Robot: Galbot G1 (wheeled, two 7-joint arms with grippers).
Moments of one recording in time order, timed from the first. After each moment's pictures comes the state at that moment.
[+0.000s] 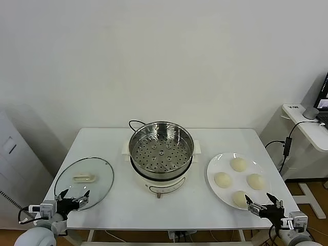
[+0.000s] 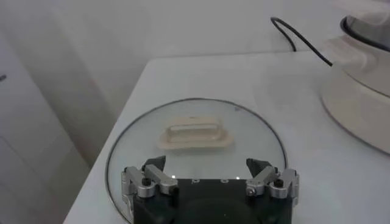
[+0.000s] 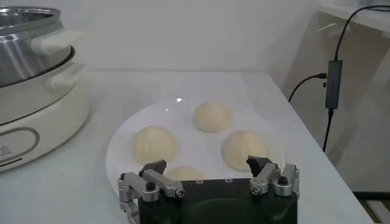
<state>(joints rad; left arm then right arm) 1.48 -0.93 -0.54 -1.89 -0.62 0.42 -0.19 -1.69 0.96 0.77 1.96 0.62 -0.32 0.02</state>
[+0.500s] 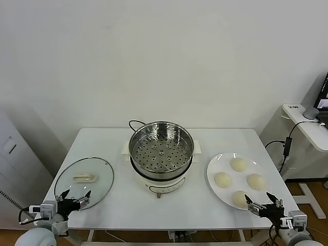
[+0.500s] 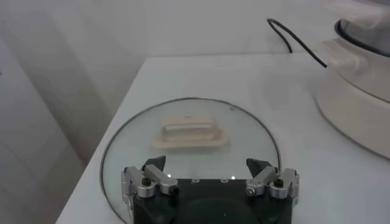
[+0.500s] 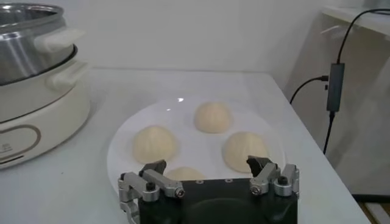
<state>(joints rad) 1.49 -0.93 -0.54 -1.91 -0.63 0.42 -0.19 -1.69 0.95 0.77 1.96 0.61 -0.32 0.02</state>
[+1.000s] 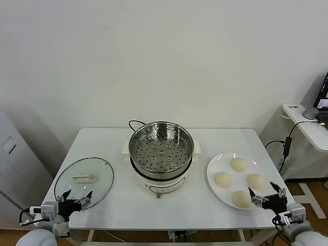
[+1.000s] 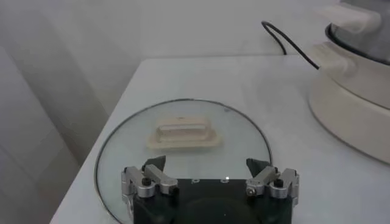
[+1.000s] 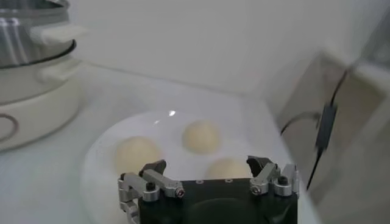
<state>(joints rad) 1.50 -0.95 -0.55 -1.93 -0.62 0.43 -0.20 -1.50 0.87 0.73 1.82 0.13 -0.17 -0.08</state>
